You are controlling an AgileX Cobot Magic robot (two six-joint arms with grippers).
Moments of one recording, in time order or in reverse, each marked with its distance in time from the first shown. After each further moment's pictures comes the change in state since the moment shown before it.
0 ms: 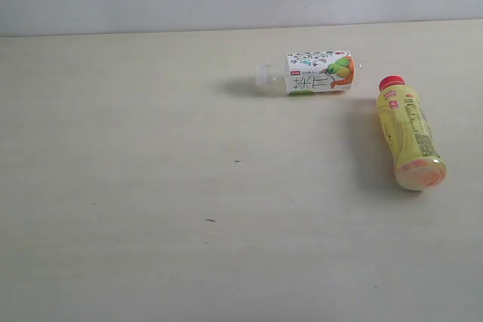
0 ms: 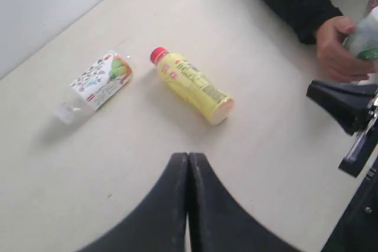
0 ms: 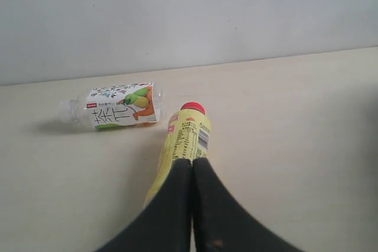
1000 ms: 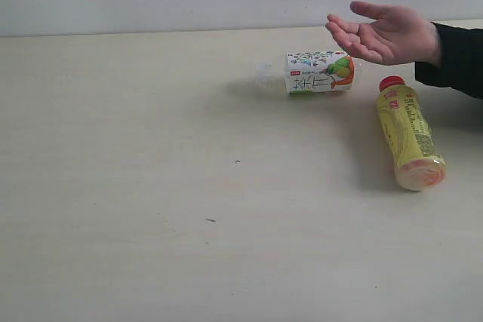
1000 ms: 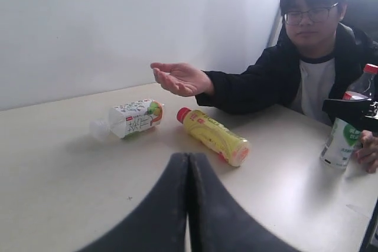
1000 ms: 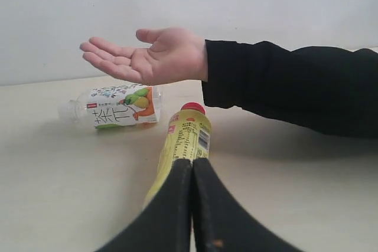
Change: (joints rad) left arm -0.004 -1.570 1.679 0.570 -0.657 -0.698; right arm 0.000 0.000 0.000 0.000 0.000 0.000
